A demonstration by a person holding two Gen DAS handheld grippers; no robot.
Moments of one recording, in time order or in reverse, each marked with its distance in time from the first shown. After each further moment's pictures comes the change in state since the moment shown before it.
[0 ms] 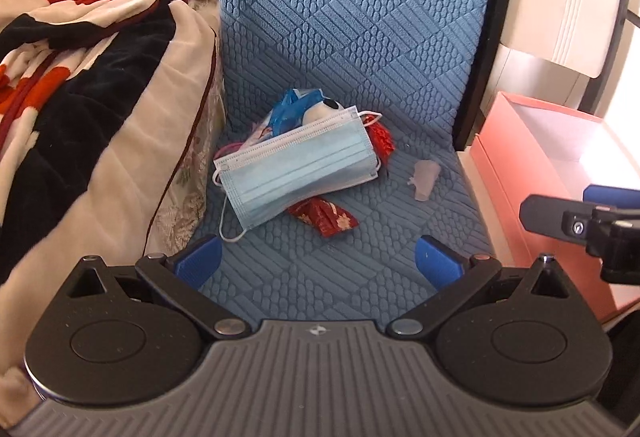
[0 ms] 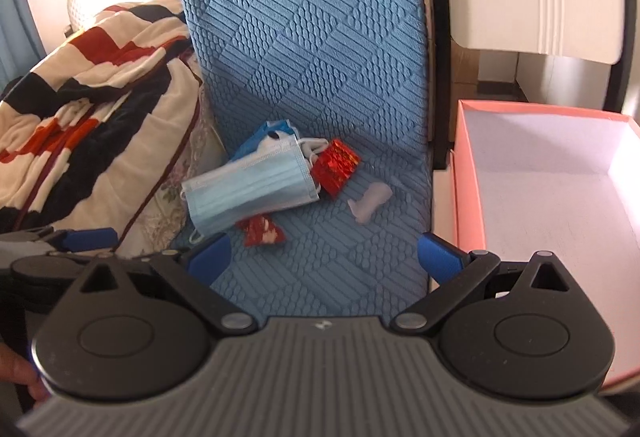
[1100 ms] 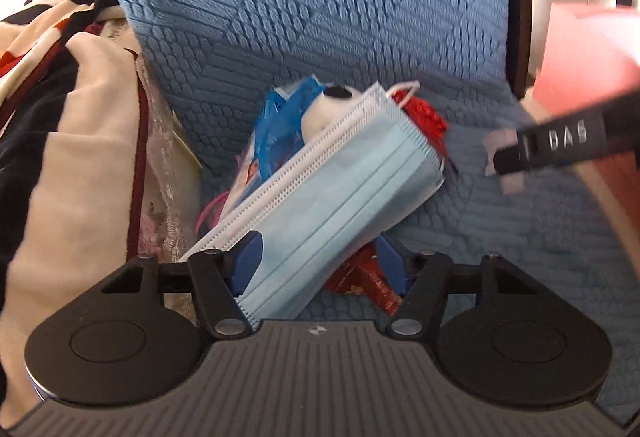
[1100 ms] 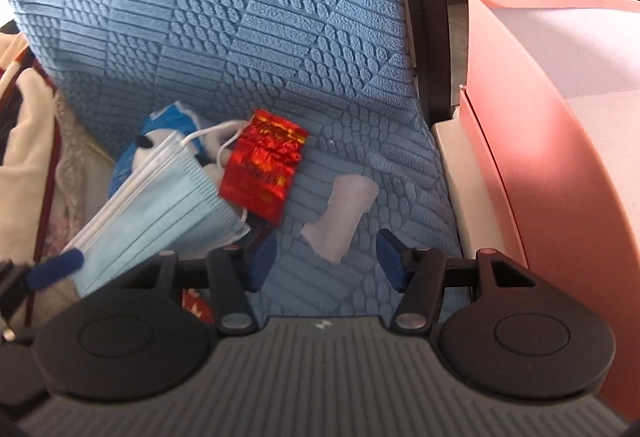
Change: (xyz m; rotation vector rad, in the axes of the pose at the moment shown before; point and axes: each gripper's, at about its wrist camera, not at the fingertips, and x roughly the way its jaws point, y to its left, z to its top) left arm 0.152 -0.006 0.033 0.341 0.049 0.096; right arm 0.184 -0.037 0.020 0.259 0.168 -0.116
